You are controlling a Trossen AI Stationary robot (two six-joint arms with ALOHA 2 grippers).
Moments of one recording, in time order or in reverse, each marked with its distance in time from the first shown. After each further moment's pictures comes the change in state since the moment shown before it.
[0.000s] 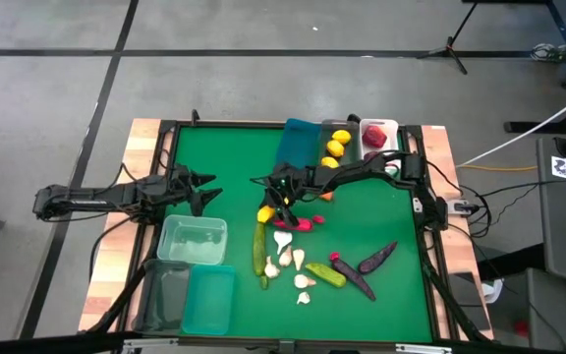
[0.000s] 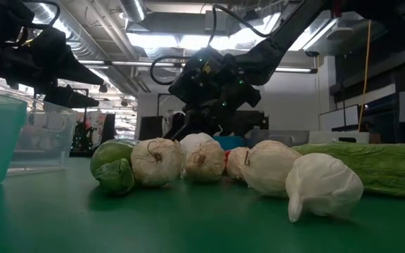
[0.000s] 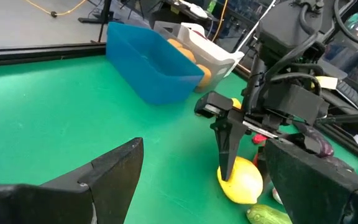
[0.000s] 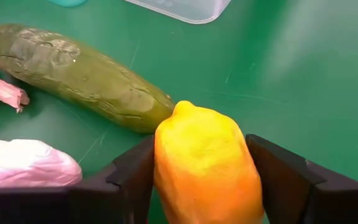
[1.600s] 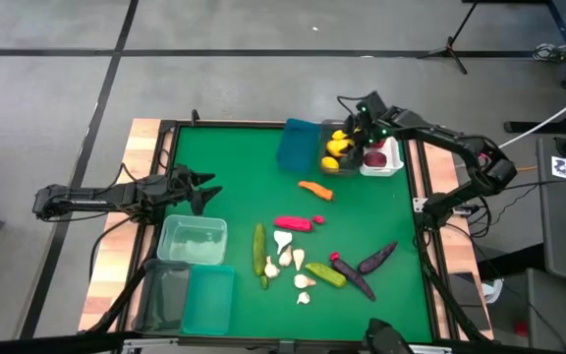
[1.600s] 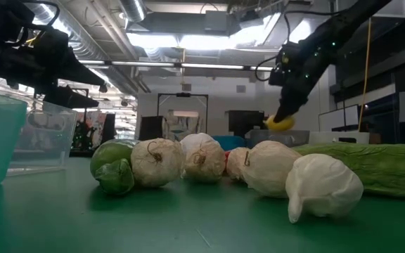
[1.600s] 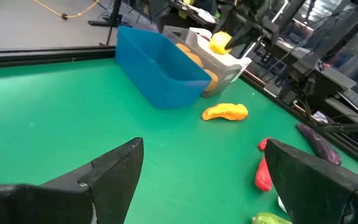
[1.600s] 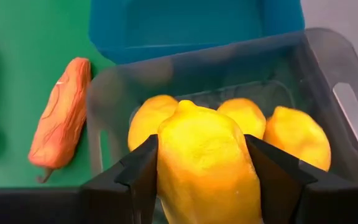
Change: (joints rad) left arm 0.000 0.002 0.000 0.002 -0.040 -0.017; right arm -0.641 -0.680 -0.321 -0.596 0.144 -0.006
